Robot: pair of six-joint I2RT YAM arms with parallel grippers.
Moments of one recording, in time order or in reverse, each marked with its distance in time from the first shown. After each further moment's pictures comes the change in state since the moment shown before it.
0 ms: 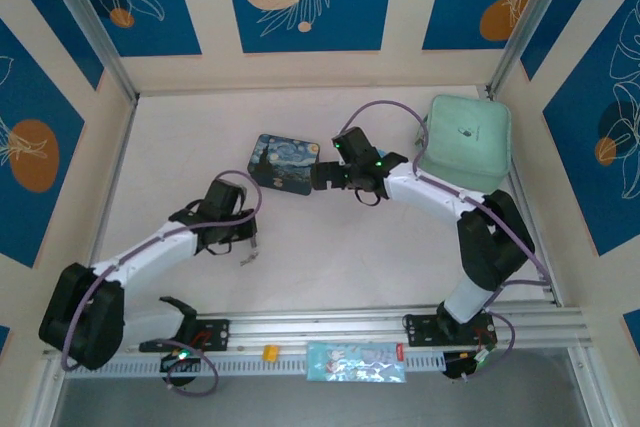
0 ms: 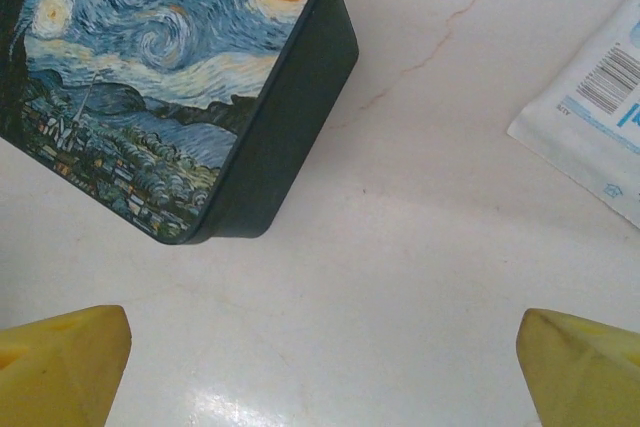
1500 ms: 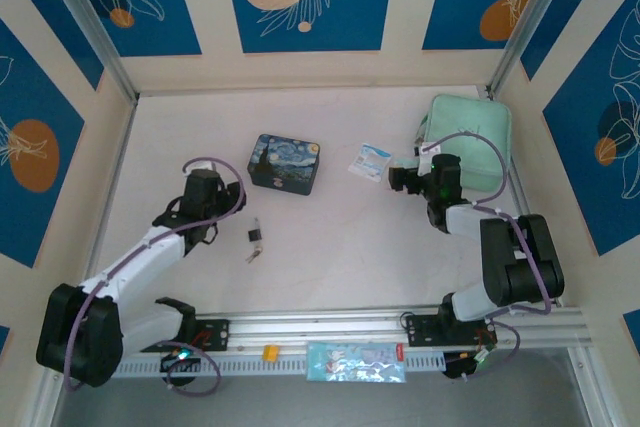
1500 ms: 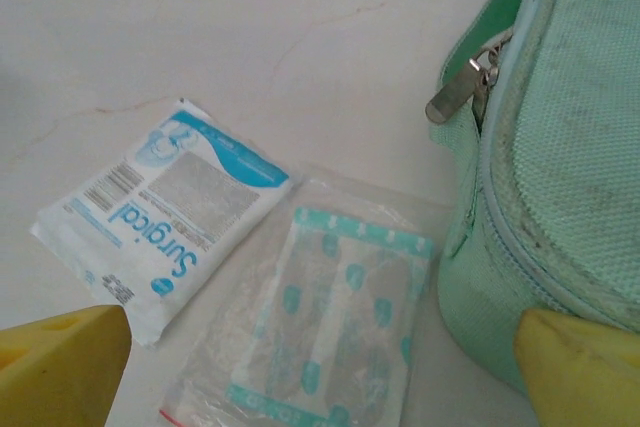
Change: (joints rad) left arm 0.137 -0.106 -0.014 0.182 -0.327 0.087; right arm -0.563 -0.164 -0.632 0.865 -0.141 -0.439
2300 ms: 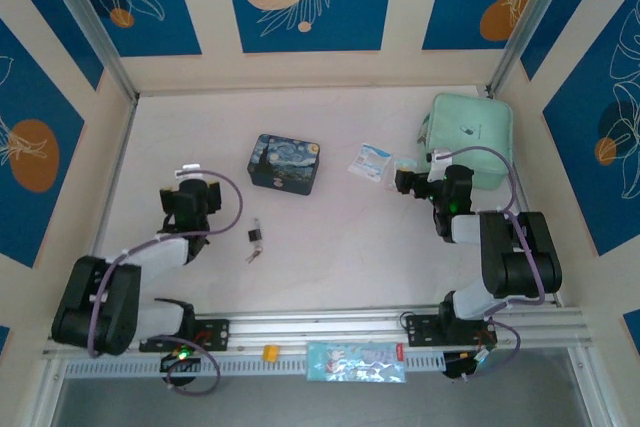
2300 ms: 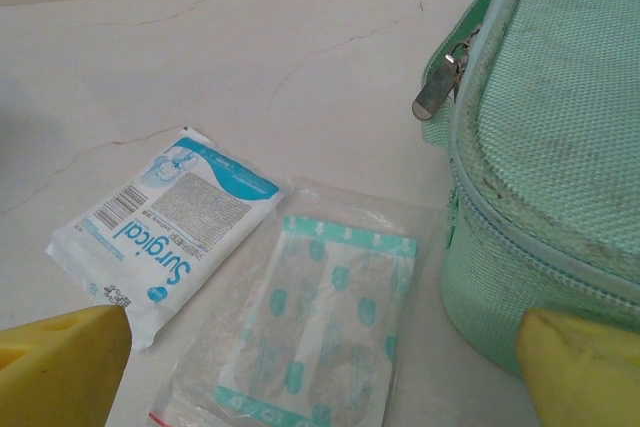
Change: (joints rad) left arm 0.129 0.183 -0.224 0.613 -0.283 0.434; right arm -0.080 0.040 -0.115 0.250 -0.114 0.051
